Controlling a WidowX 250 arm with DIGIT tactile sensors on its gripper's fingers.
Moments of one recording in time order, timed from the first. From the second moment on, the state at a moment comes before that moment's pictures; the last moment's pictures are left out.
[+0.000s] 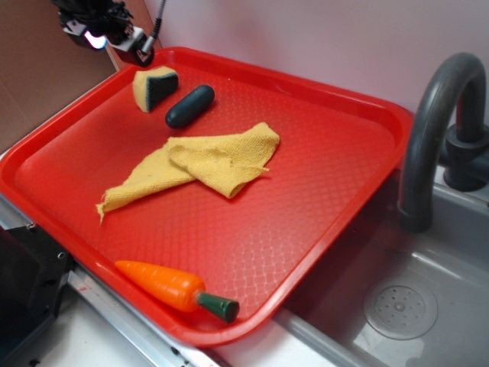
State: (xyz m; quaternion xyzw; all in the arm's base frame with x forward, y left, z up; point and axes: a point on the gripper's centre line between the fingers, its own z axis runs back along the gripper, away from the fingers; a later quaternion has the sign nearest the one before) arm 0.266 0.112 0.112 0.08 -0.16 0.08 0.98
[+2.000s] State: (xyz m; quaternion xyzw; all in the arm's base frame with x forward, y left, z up) arm 0.218 0.039 0.204 -0.04 -0.07 0.05 1.00
